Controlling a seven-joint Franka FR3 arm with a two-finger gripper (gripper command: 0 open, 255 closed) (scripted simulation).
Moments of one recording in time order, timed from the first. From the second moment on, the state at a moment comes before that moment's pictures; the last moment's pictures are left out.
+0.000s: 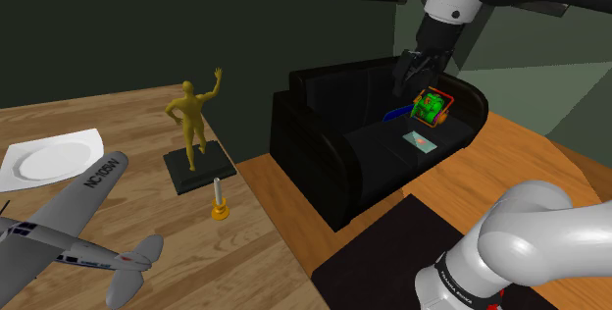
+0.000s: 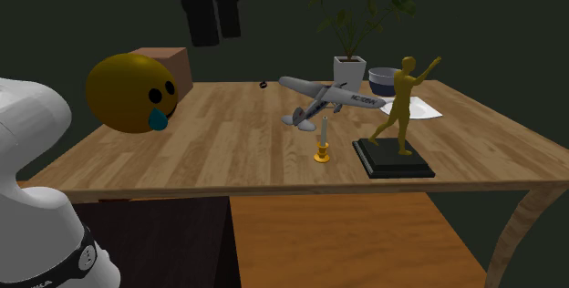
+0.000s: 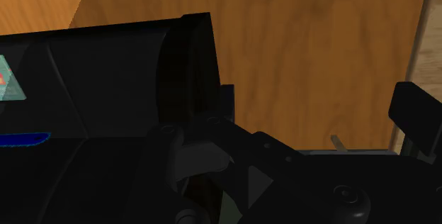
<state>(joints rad) 0.00 -0.78 0.01 -2.31 -0.07 1.59 0.13</state>
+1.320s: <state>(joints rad) 0.07 -0.42 0.32 -2.35 0.04 2.01 0.50</state>
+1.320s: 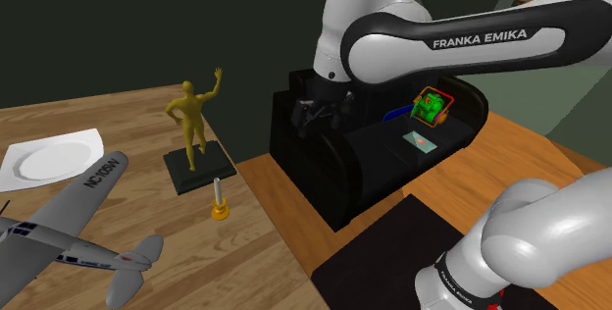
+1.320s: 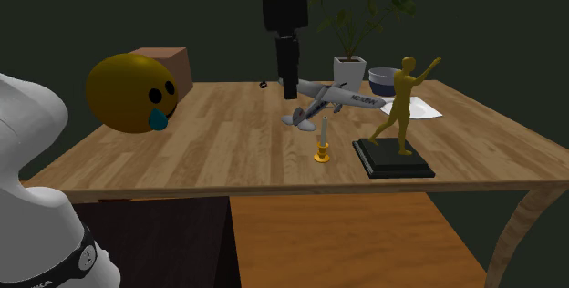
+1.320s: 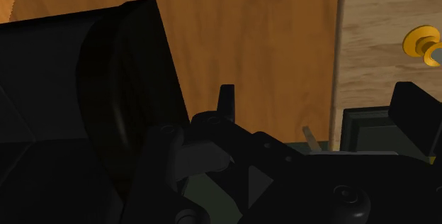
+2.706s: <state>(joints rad) 0.20 0.36 0.49 -1.84 -0.35 2.22 1.05</state>
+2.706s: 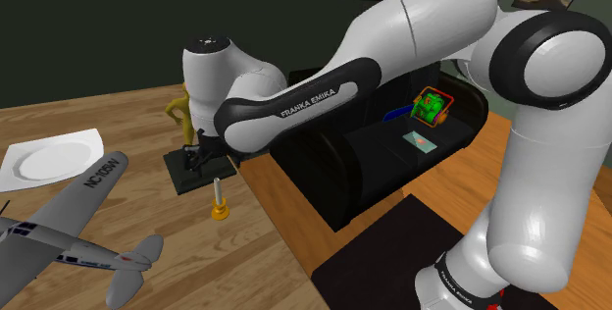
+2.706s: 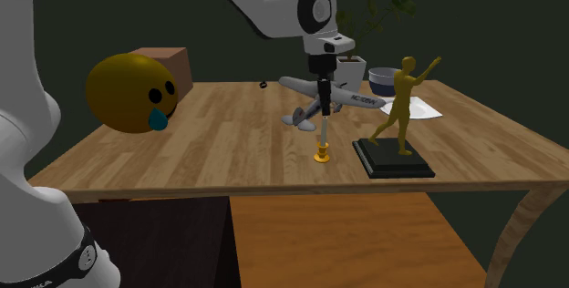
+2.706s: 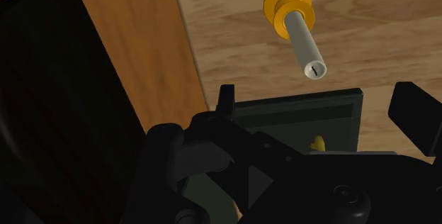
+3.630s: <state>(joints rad) 0.23 0.45 0.46 -1.83 -0.41 2.29 1.10</state>
